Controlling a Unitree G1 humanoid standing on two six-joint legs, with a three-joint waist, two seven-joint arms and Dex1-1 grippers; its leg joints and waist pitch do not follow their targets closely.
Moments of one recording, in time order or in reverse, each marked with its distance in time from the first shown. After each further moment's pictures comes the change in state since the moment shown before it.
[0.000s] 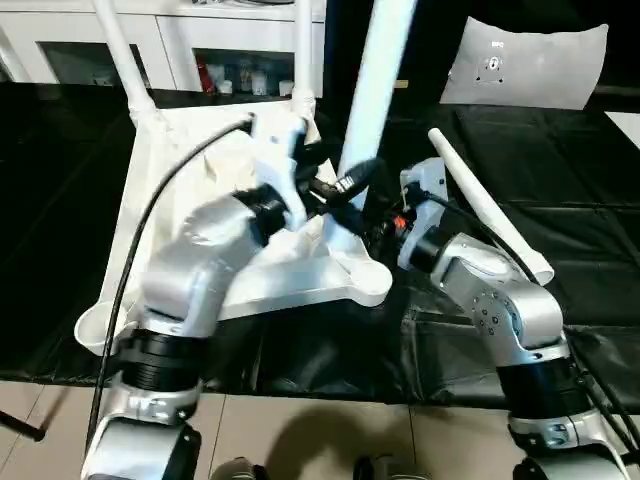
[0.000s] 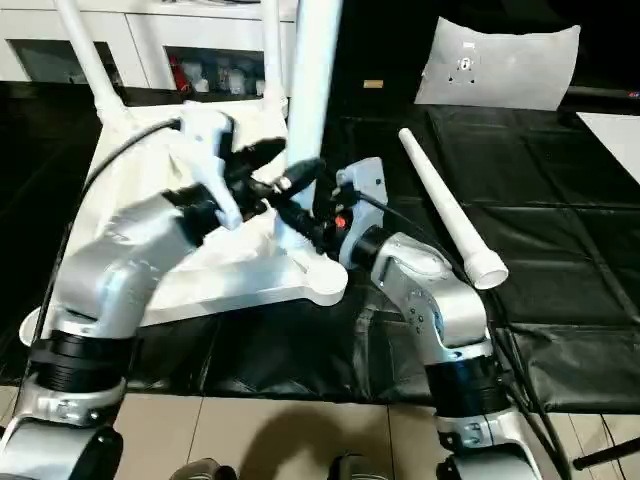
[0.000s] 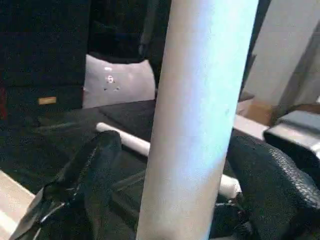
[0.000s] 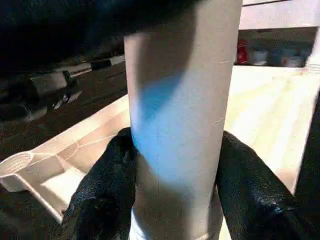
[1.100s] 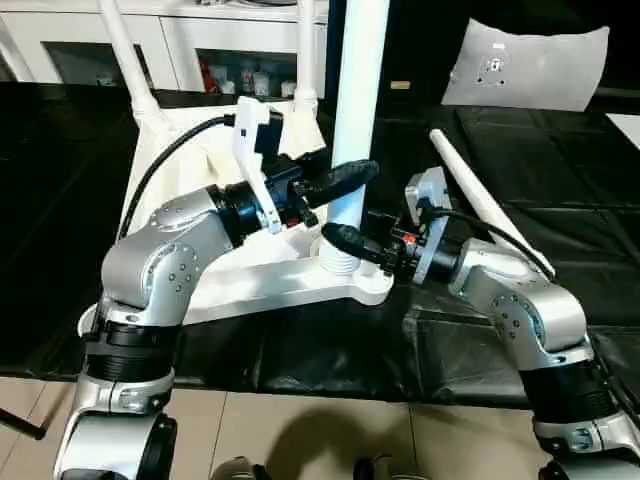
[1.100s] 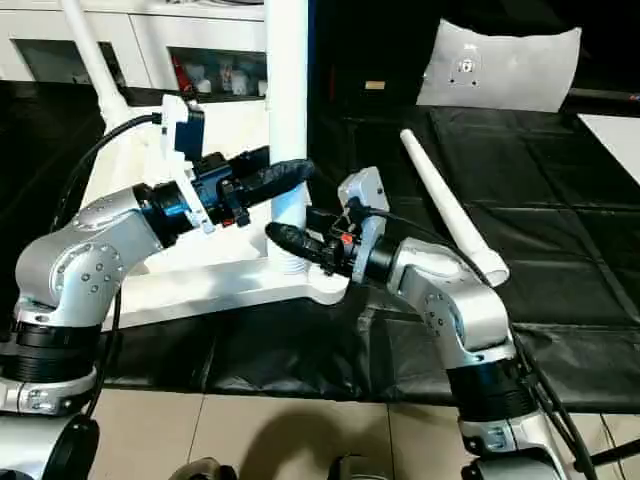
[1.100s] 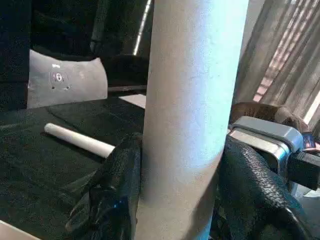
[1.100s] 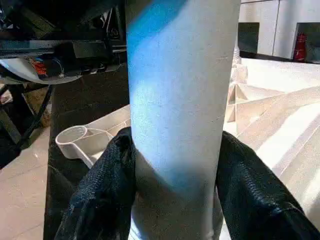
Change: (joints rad) left arm -0.017 0.081 0.034 0.003 -0.129 0.080 -0.174; right arm 0.016 -0.084 0.019 -0.031 0.050 0.020 0.188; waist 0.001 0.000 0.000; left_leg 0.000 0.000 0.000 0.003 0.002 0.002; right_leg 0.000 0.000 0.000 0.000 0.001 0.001
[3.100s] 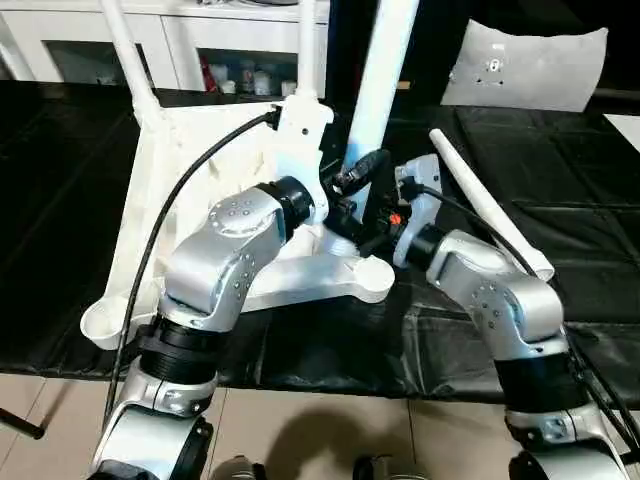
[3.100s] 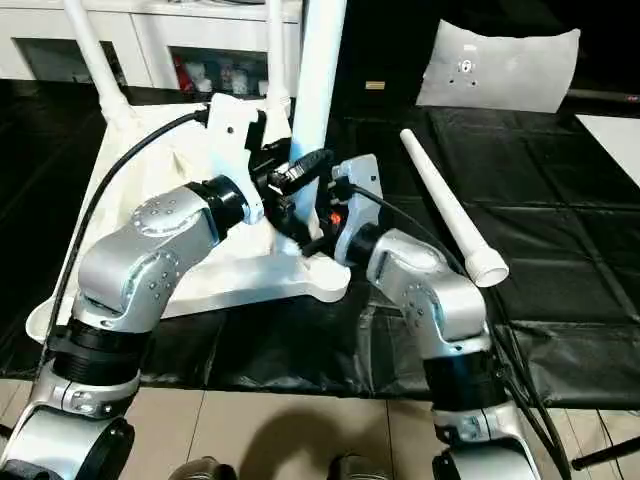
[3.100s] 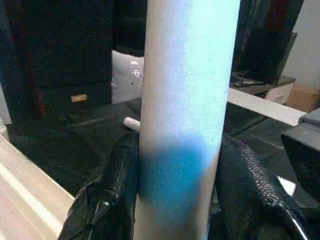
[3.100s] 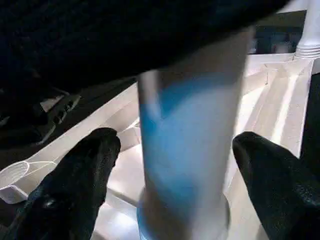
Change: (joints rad) left arm -0.034 -0.116 -0.151 -0.009 0.261 -0.069 0.398; right arm -0.050 0.117 -0.038 0.033 -0.023 0.072 -0.306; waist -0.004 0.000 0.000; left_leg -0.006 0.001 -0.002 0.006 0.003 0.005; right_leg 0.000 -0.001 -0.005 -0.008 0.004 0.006
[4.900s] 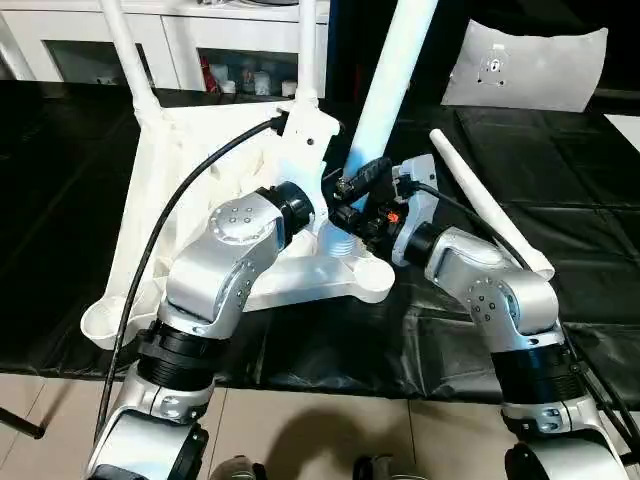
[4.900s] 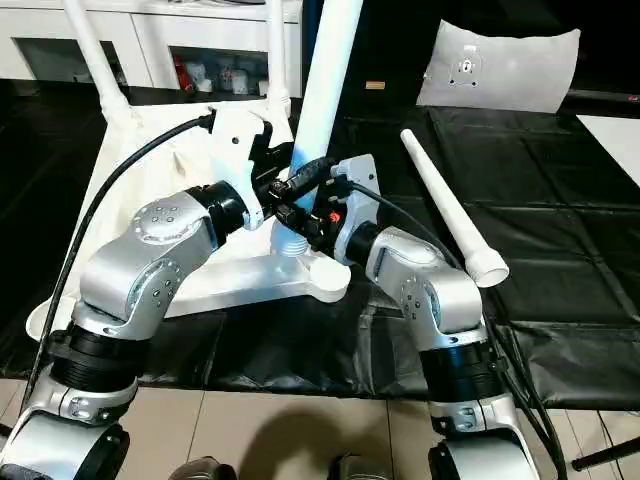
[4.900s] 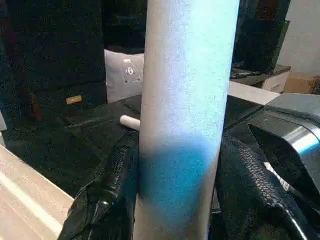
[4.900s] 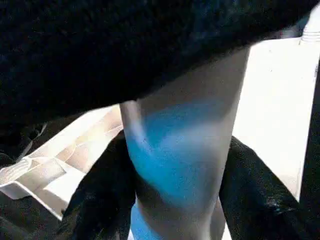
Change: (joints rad) left arm 0.018 0.011 -0.033 -0.008 0.038 -0.024 -0.045; right arm -0.025 0.010 -0.015 0.038 -0.008 0.049 0.019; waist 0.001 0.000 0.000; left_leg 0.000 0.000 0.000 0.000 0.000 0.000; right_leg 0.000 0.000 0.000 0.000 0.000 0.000
